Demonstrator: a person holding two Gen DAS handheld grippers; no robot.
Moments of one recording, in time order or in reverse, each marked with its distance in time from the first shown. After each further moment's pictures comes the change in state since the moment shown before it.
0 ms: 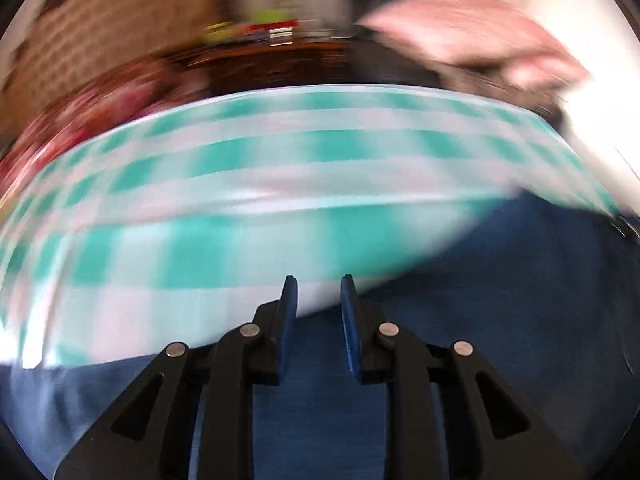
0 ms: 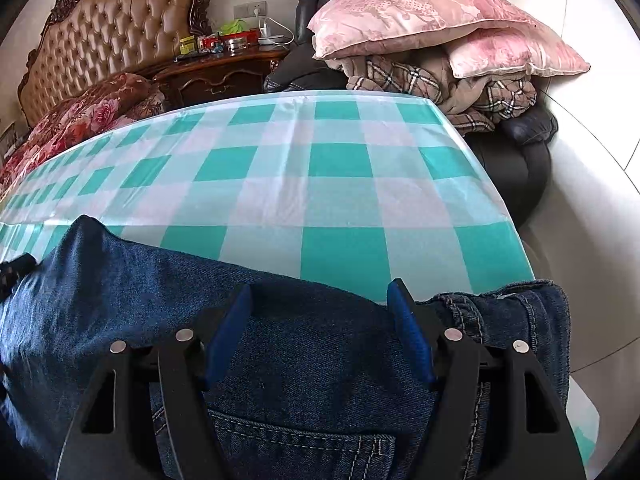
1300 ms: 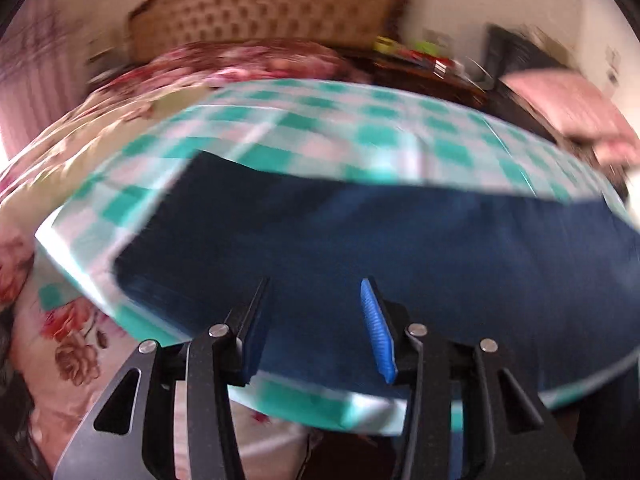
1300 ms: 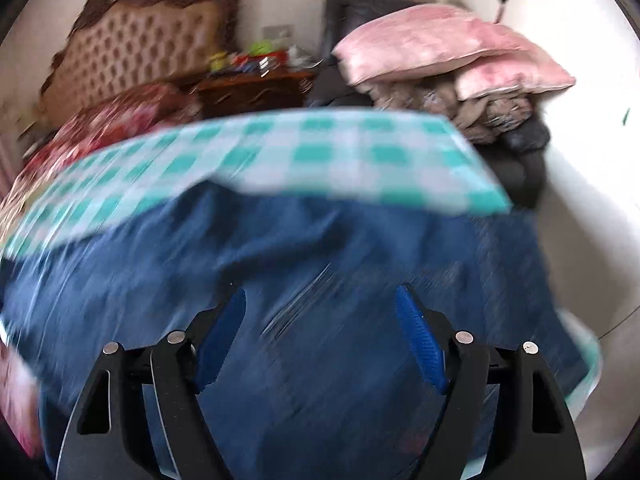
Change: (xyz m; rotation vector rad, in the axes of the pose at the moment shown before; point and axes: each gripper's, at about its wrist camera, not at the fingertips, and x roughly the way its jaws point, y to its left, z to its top) left arm -0.156 0.264 -0.182 -0.226 -0.066 0.179; right arm -0.111 0.078 -0.081 -0.026 -0.045 0.060
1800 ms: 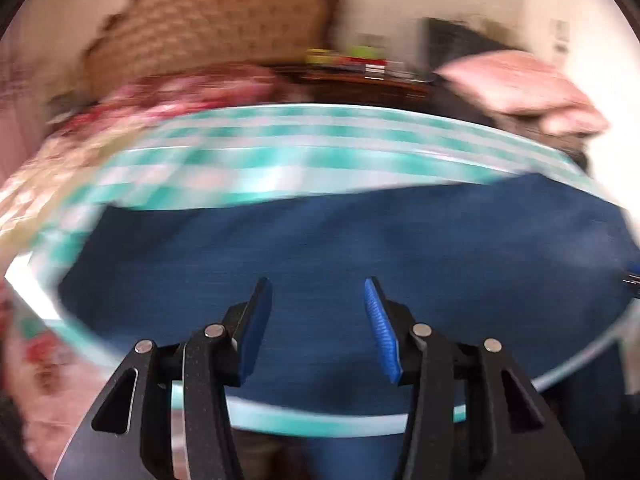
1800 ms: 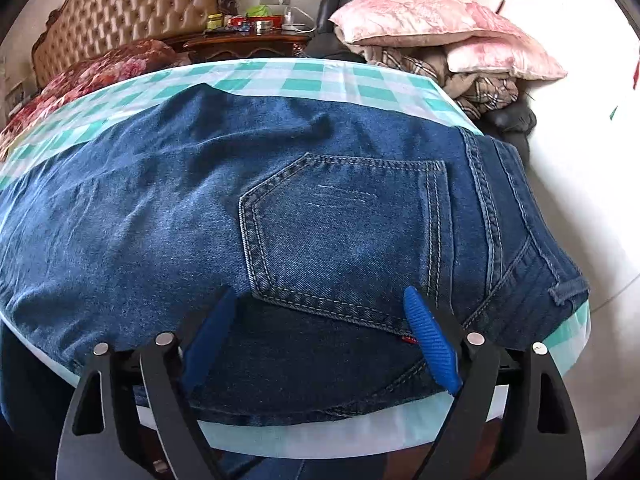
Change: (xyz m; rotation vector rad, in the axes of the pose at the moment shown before) left arm -0.039 -0.143 -0.002 0.120 -0.063 -0.144; right arm 0.005 -0.008 -0.063 -0.038 0.065 -0.120
